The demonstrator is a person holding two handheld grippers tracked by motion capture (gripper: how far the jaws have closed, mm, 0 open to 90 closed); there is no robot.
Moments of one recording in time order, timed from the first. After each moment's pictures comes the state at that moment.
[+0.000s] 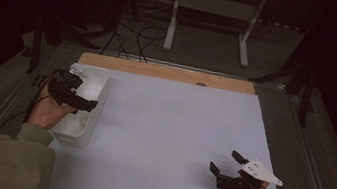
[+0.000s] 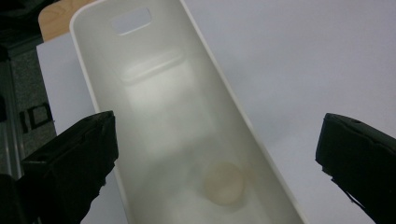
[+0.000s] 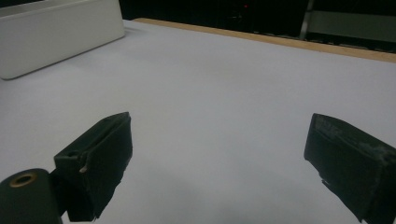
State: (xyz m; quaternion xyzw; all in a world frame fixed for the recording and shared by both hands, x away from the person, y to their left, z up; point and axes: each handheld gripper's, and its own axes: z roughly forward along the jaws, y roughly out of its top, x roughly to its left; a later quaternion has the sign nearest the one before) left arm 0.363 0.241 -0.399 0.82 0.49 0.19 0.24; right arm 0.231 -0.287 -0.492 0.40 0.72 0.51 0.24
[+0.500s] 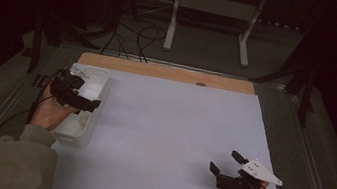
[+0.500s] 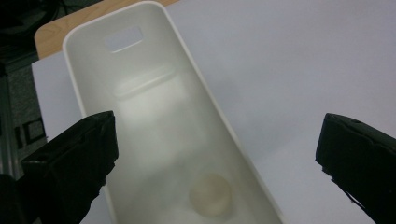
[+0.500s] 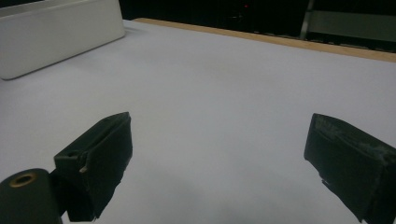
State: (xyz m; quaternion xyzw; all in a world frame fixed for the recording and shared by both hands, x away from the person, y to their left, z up) left arm 0.361 0.235 -0.398 0.82 0.47 0.19 0.27; right arm 0.232 -0.287 -0.493 0.40 0.72 0.51 0.24
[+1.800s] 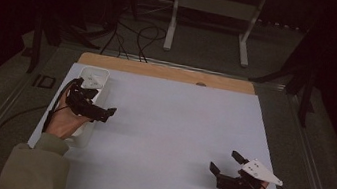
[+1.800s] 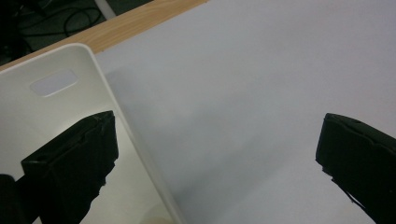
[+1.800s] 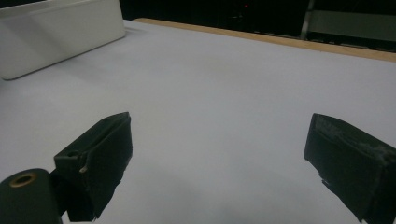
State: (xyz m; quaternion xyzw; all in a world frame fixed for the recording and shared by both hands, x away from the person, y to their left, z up) left arm 0.347 0.201 -0.413 0.82 0.41 0.19 0.34; right arm 0.232 -0.288 -0.492 0.40 0.72 0.51 0.24
